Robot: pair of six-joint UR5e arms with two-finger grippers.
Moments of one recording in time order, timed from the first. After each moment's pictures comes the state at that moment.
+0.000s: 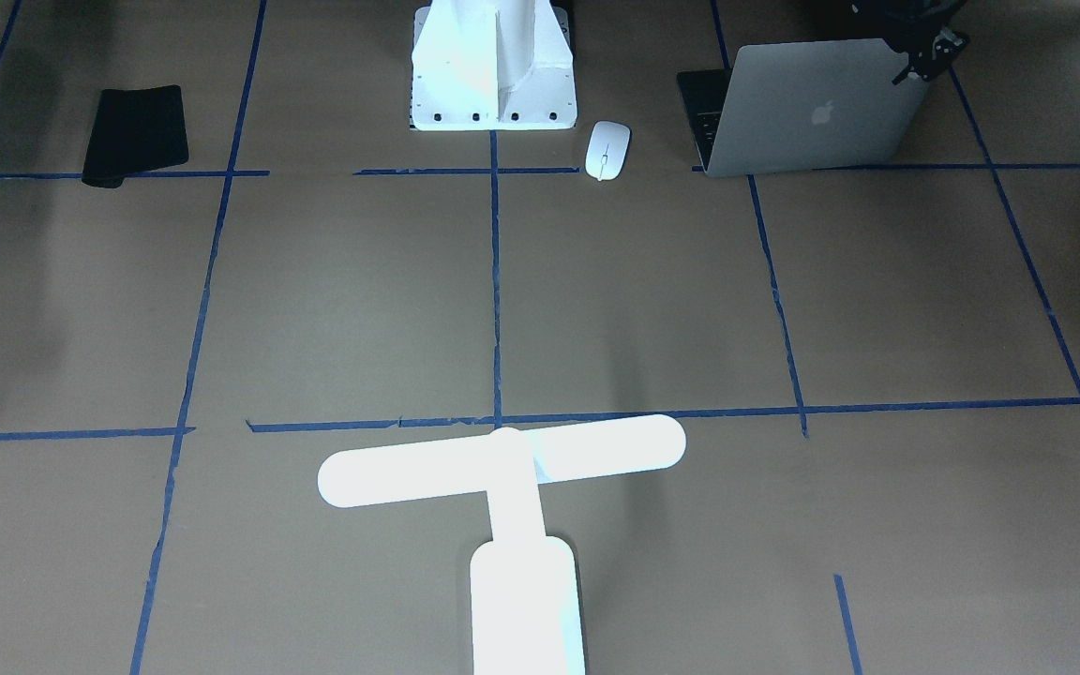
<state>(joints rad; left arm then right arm) -0.65 -1.19 -2.47 -1.51 -2.25 0.05 1.41 -1.69 1.82 -1.57 2.40 -0.08</state>
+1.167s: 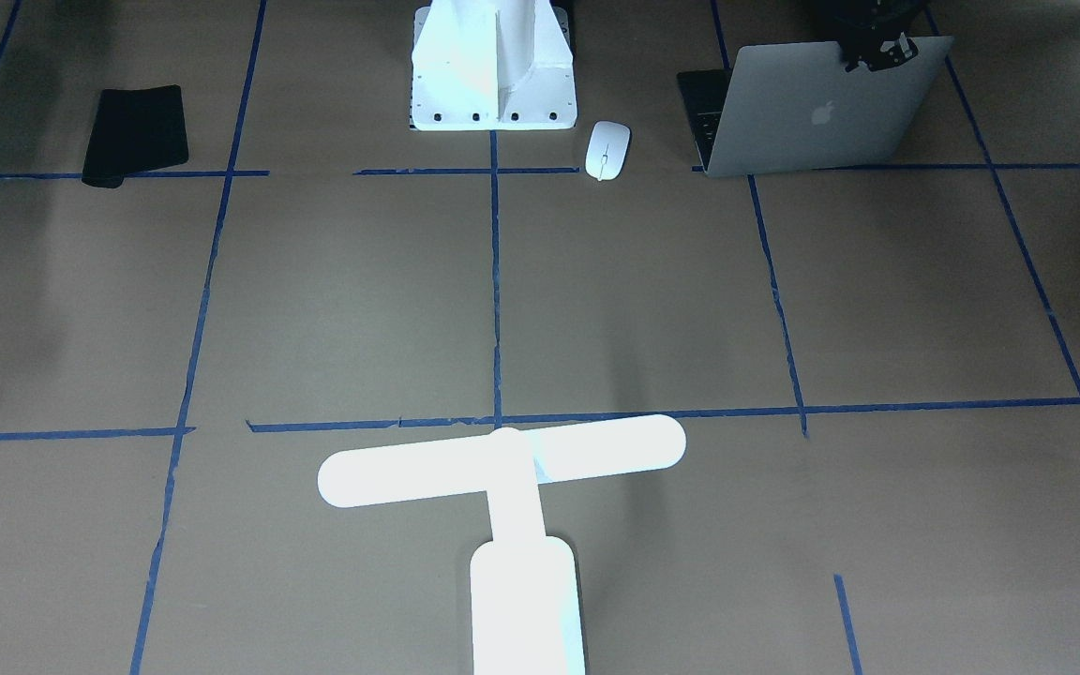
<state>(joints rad) -0.58 -1.21 -2.46 -1.51 -2.19 0.04 1.41 -1.70 1.82 -1.57 2.40 -0.08</state>
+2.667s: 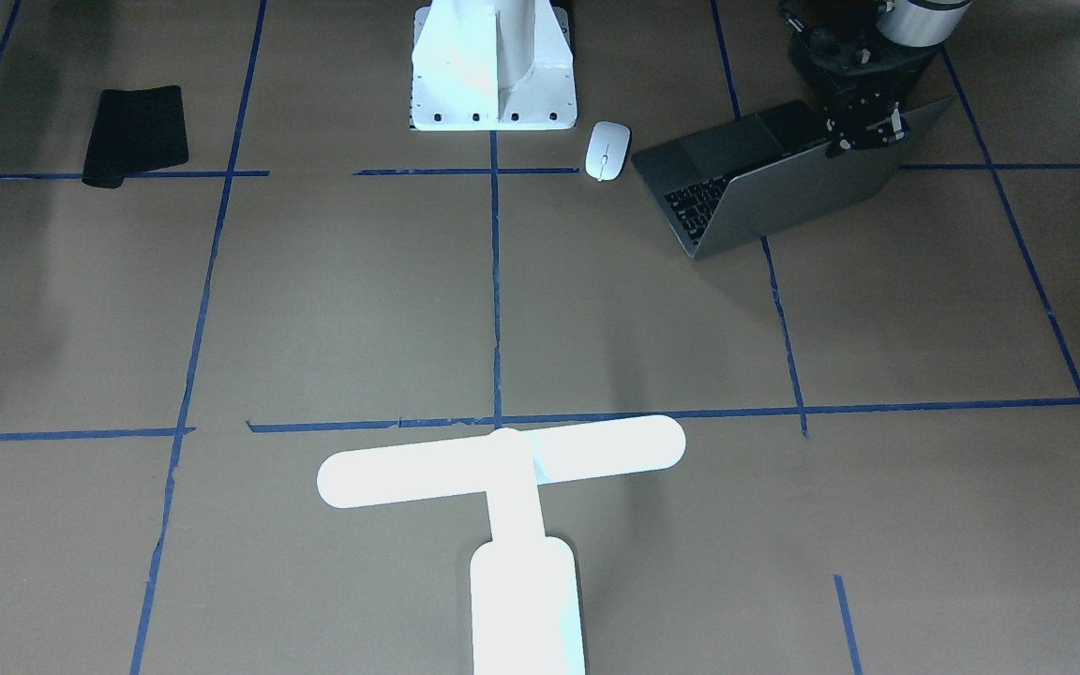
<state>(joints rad) -0.83 -1.79 -2.27 -1.18 -2.09 0.34 1.41 -1.70 1.82 -1.57 2.40 -0.08</state>
